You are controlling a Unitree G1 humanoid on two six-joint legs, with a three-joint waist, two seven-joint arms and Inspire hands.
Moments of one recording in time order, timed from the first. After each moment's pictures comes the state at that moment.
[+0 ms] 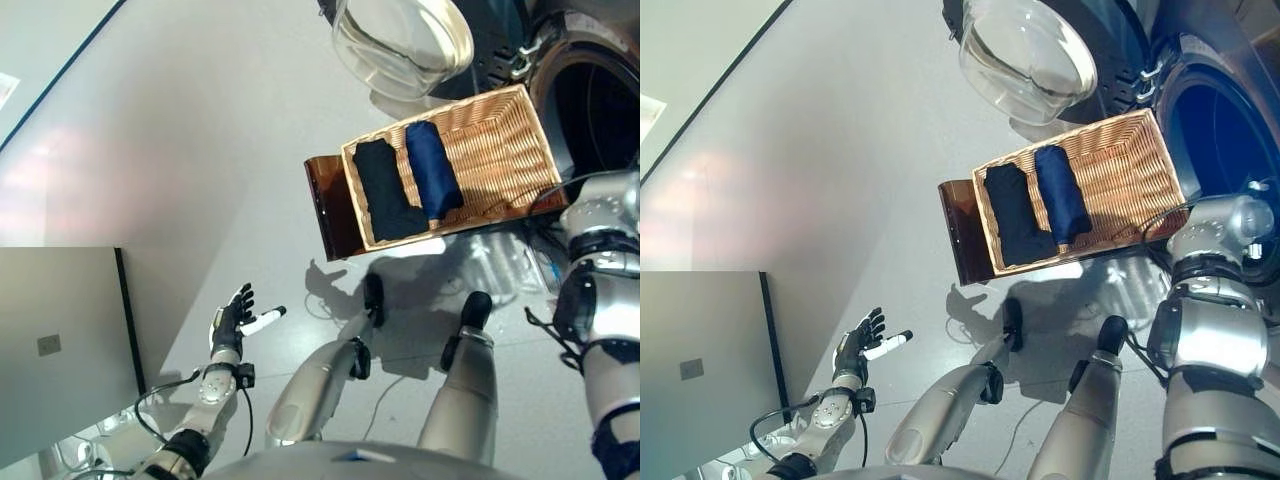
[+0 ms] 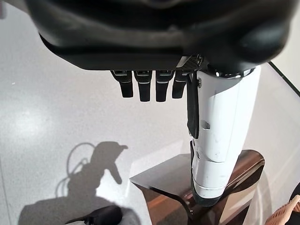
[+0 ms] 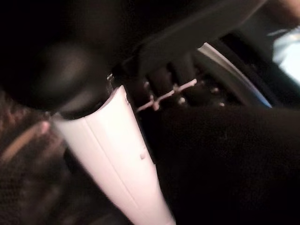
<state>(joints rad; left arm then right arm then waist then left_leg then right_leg) -0.03 0.22 -0.40 0.80 -0.41 -0.36 0.26 -1.07 -0.71 -0.14 1.25 0.96 -0.43 -0.65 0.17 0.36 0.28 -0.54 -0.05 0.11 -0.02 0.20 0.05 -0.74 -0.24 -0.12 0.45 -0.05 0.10</state>
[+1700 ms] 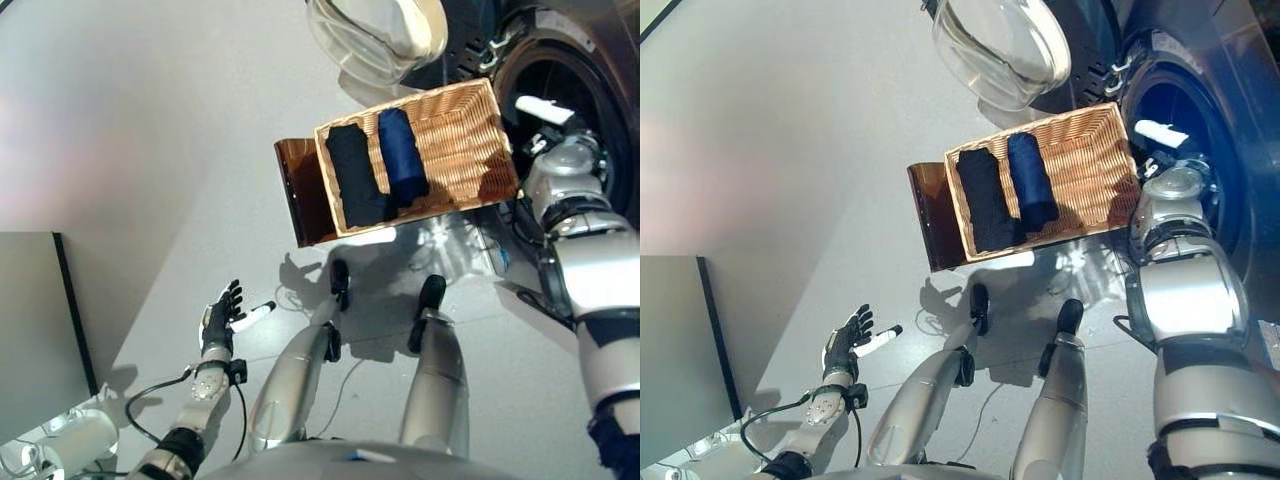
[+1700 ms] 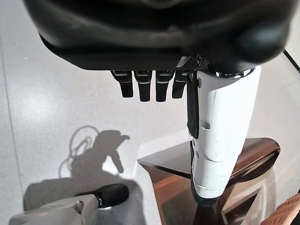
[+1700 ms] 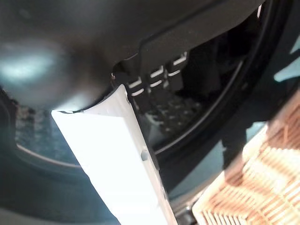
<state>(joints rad) -0.03 0.23 -0.35 0.82 -0.41 -0.37 0.28 -1.25 -0.62 0.28 1.50 0.41 -0.12 -0.48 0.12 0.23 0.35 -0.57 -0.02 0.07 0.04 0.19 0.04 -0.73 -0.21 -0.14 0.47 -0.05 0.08</state>
